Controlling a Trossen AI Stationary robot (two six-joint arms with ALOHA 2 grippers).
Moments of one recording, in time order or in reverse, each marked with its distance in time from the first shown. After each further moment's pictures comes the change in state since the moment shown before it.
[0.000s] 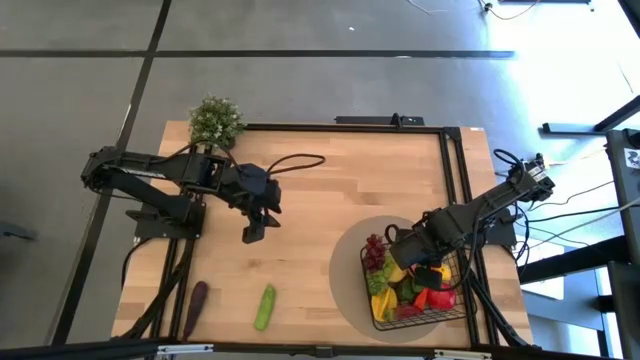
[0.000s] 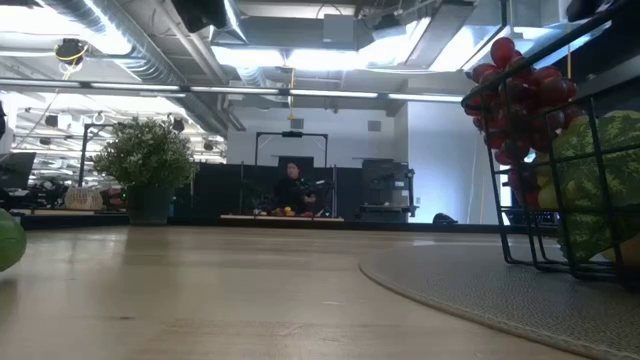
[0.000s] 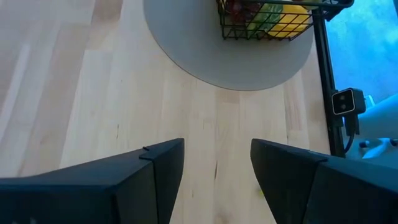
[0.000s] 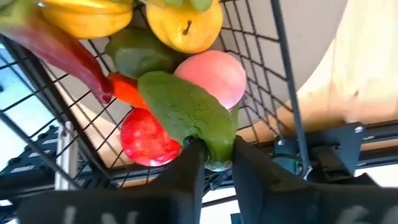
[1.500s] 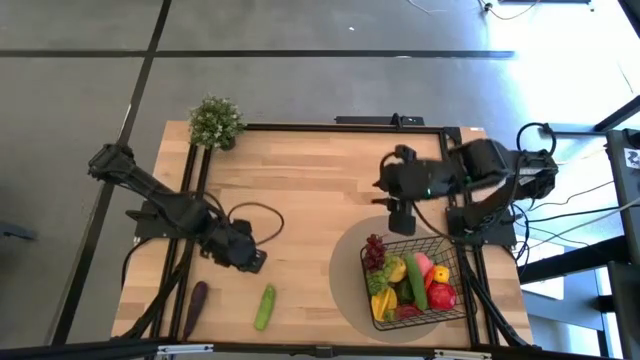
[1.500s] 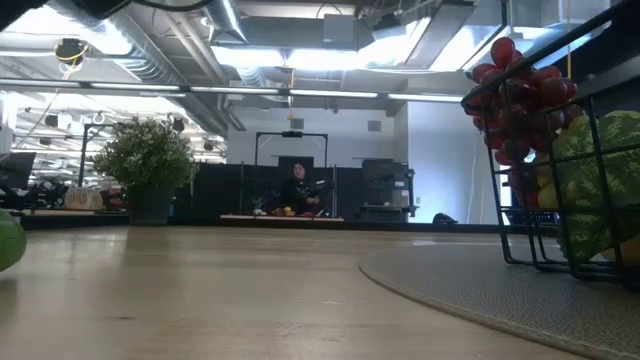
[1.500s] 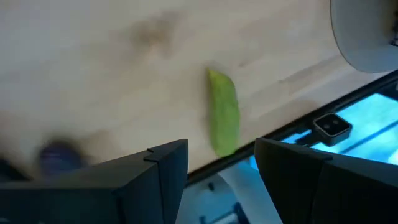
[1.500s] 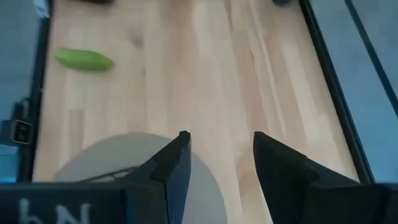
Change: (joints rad) left arm -0.411 0.027 -0.161 -0.082 0.022 -1.567; right arm -0.243 0.000 0.561 0.192 0.455 -0.489
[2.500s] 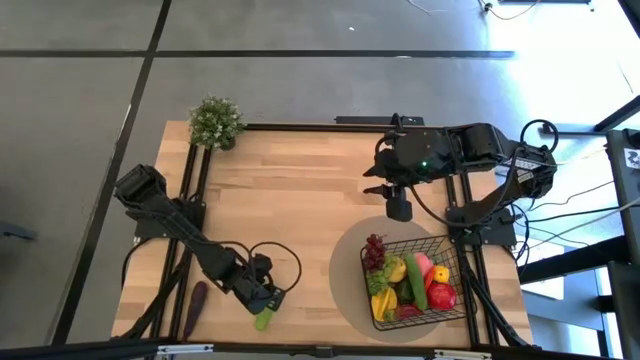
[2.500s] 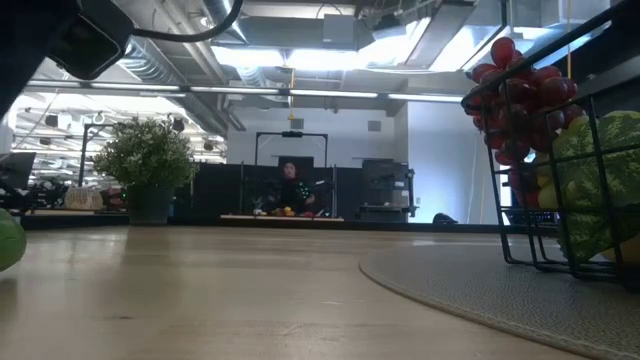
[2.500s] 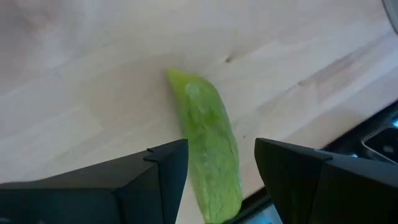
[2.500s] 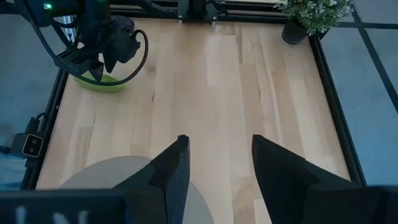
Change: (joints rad) left arm -0.171 0.396 -0.040 0.410 -0.175 -0.029; right arm -0.147 0.000 0.028 0.109 -0.180 -0.205
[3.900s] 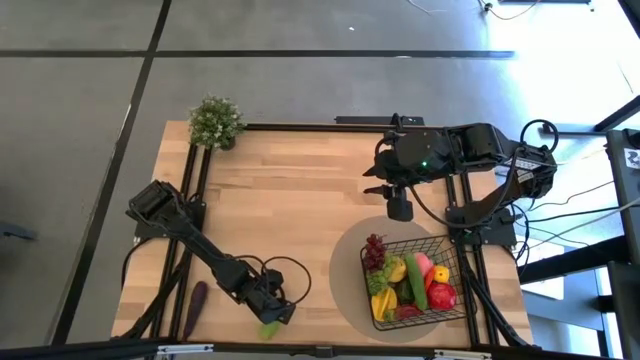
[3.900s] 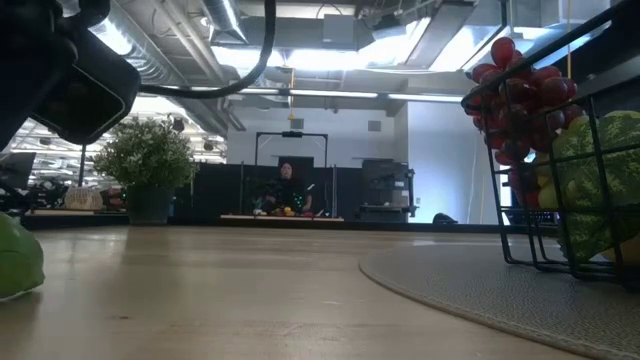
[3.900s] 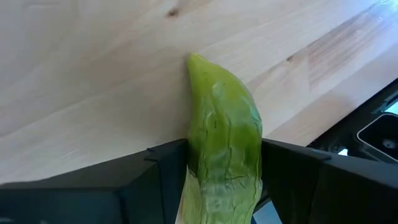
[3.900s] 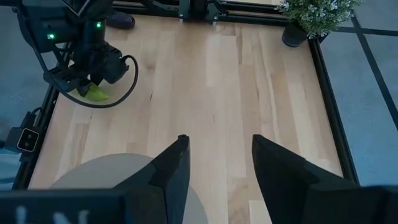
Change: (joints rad) left arm -0.002 0.197 0.002 0.211 0.044 -0.030; right arm 0.000 0.000 0.000 0.000 0.001 -0.035
